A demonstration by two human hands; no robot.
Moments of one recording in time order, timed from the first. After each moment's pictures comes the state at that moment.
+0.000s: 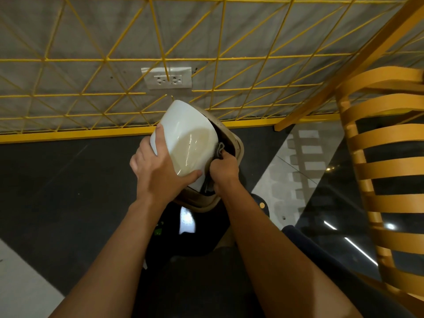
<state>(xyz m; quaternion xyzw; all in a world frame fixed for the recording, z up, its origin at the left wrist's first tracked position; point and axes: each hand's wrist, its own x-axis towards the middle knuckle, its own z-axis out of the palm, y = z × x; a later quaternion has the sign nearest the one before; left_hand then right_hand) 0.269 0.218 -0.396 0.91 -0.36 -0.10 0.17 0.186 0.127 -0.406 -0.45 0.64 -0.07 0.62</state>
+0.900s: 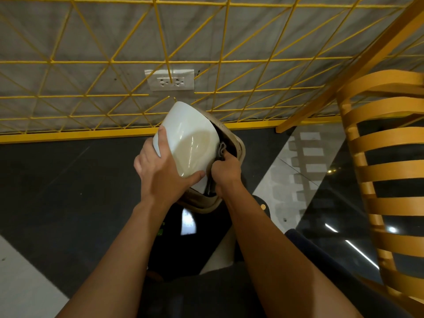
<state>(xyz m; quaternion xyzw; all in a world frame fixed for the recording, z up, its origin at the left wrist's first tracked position) 0.265 0.218 -0.396 0.92 -0.35 -0.09 0.18 0.184 0.126 -0.410 -0.46 0.63 -0.06 0.62</state>
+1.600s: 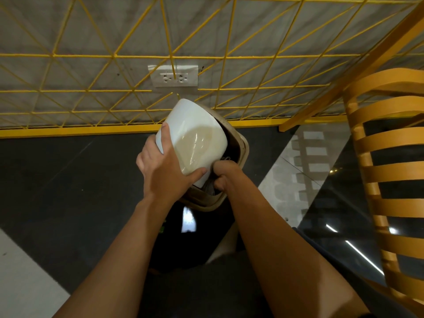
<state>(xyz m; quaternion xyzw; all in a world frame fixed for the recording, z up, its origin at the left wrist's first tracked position) 0.264 0.218 -0.391 0.92 -0.35 -0.11 0.17 0.199 0.120 -0.407 -0.29 0.69 -0.02 0.66</state>
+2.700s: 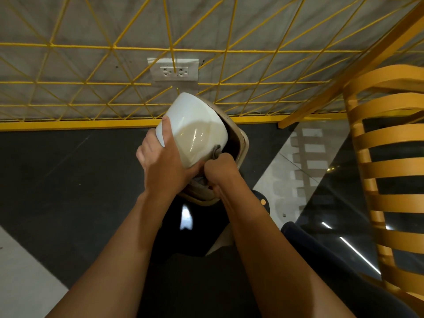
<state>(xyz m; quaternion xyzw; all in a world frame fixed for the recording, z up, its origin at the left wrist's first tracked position) 0.263 0.214 -0.395 0.92 -0.33 -0.11 0.17 0.189 0.141 -0.377 -0.48 0.63 0.04 0.61</state>
